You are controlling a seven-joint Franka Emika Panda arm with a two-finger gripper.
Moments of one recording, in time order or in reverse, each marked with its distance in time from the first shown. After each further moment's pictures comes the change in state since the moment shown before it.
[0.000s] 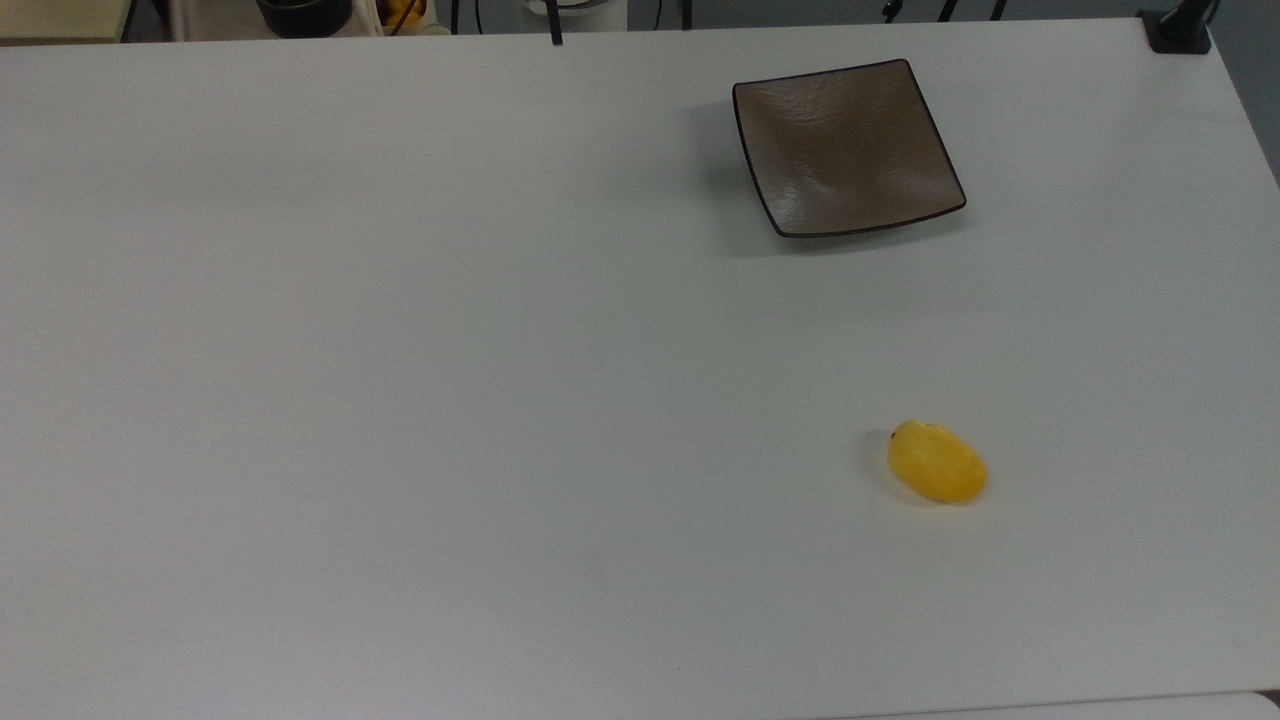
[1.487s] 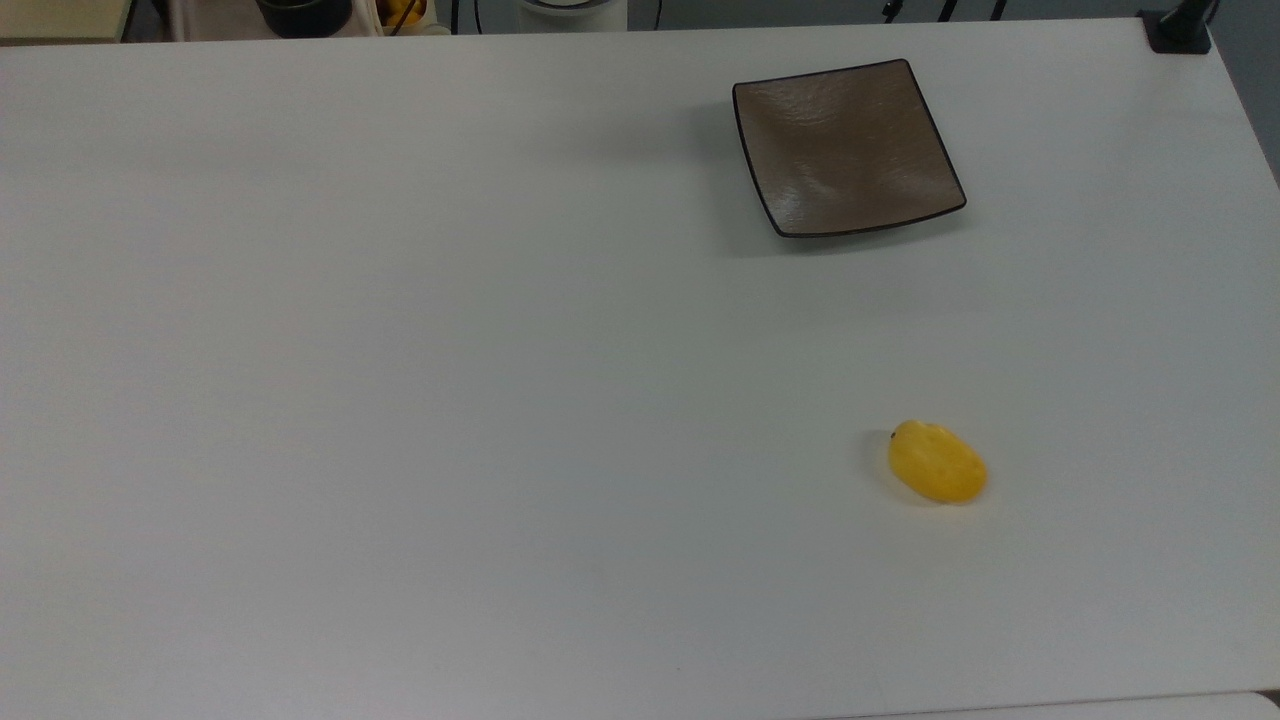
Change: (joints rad) arm -0.123 -0.047 -0.015 0.032 -0.001 -0.157 0.018
